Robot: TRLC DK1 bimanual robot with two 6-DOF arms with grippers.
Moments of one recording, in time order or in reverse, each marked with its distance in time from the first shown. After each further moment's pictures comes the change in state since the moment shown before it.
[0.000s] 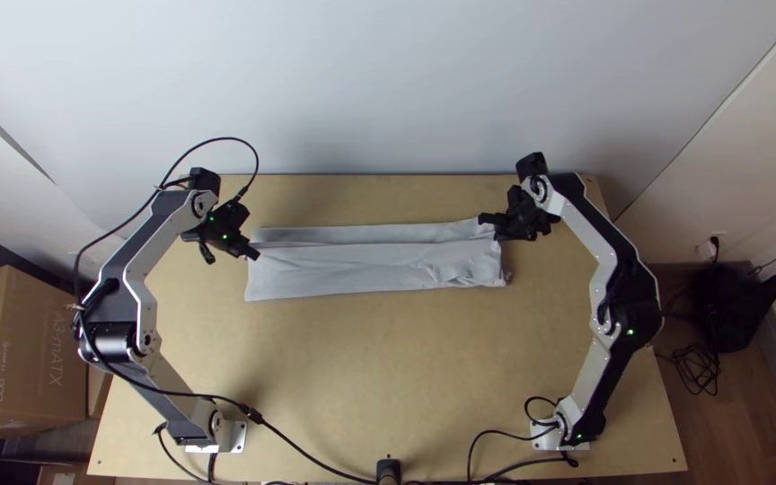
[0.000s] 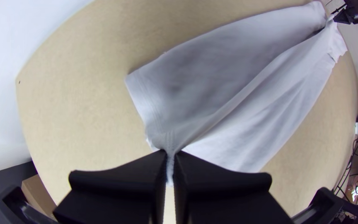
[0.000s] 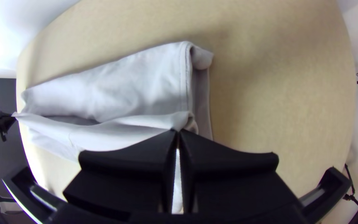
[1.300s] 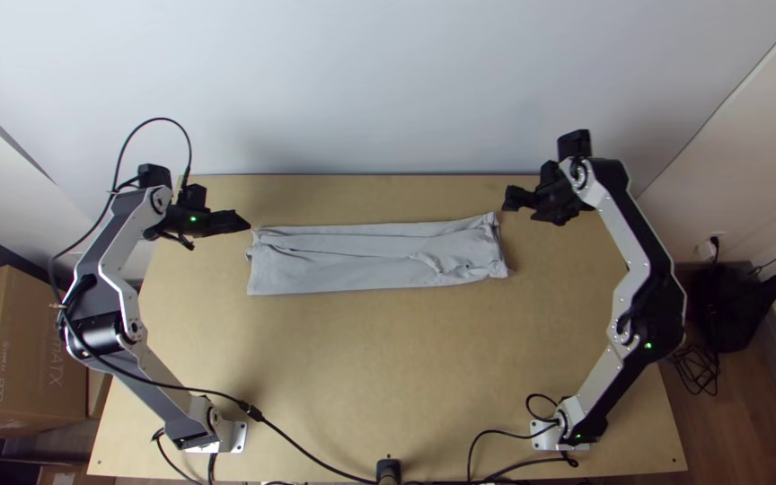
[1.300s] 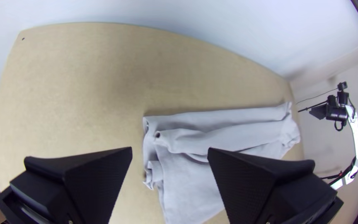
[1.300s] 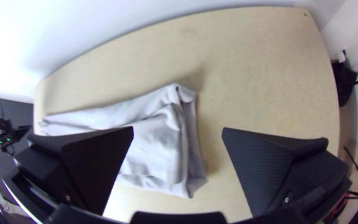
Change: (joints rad) left arm 0.212 0.035 0.046 0.111 0.491 -0.332; right arm -0.115 -0.118 0.077 0.003 -0.096 0.018
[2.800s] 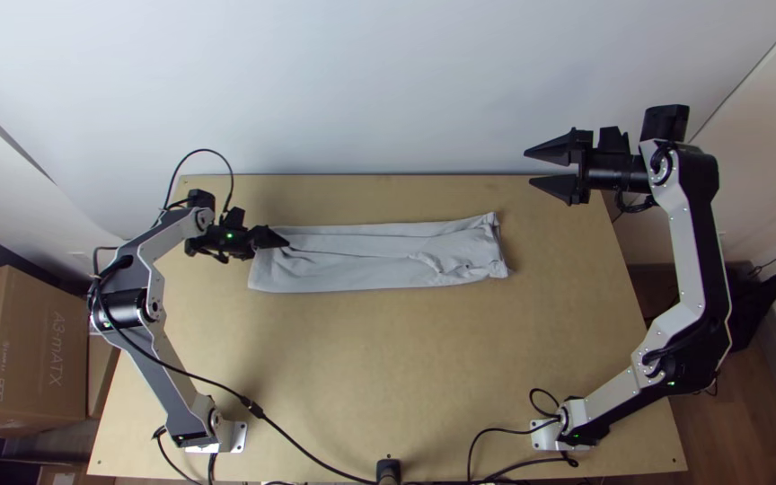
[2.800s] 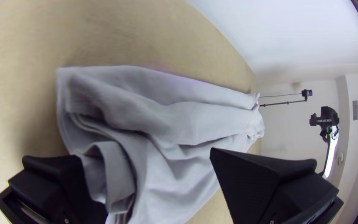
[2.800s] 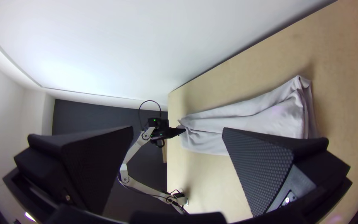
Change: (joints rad) left arm -0.116 0.172 -0.116 0.124 0.274 -0.132; right arm -0.155 -0.177 0.114 -0.030 -0.799 0.299
